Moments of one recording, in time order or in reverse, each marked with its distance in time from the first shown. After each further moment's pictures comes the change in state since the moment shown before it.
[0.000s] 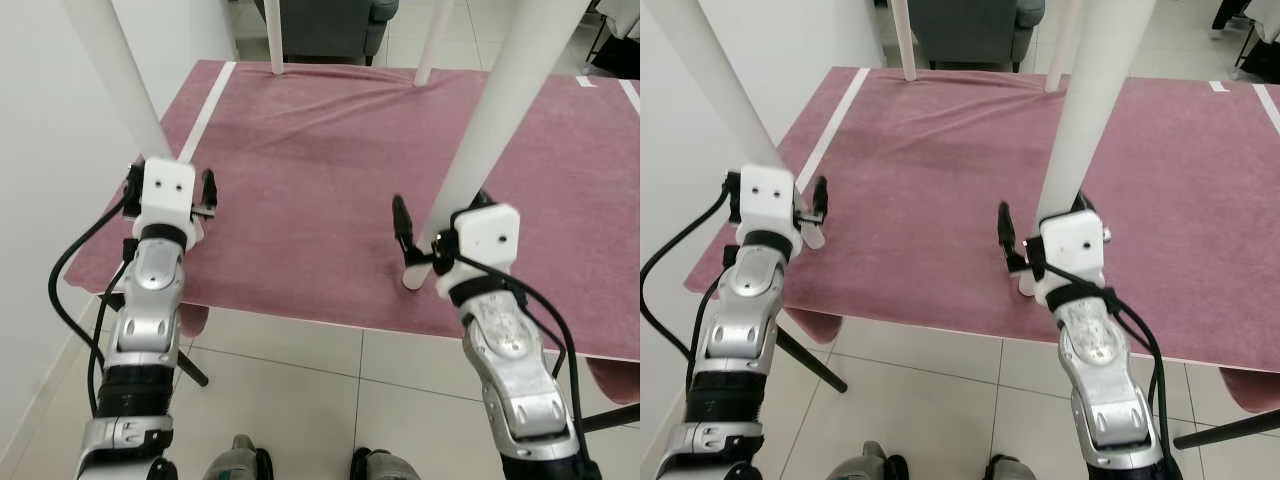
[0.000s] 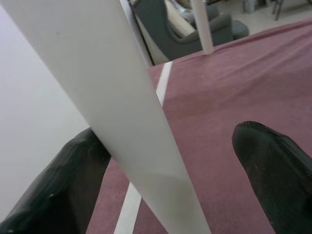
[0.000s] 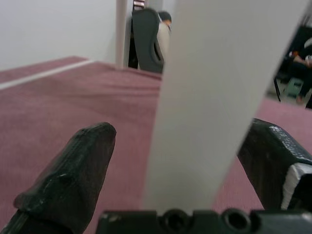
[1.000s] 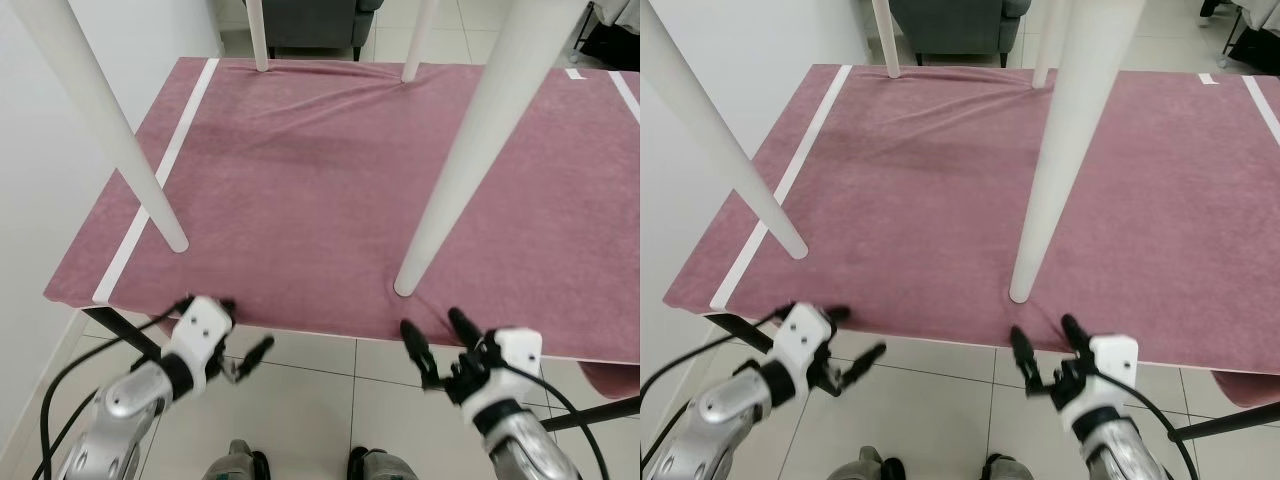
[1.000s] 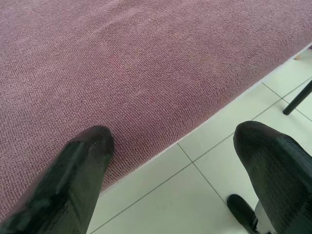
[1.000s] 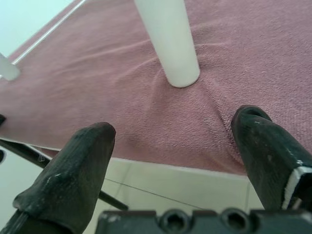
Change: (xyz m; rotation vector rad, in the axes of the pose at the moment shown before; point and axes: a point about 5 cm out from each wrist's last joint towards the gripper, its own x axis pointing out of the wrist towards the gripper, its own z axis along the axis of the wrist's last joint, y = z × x) left arm -0.117 -0.040 -0.057 -0.089 0.260 -0.823; right arm -0.104 0.006 -0.060 0.509 0.372 0.224
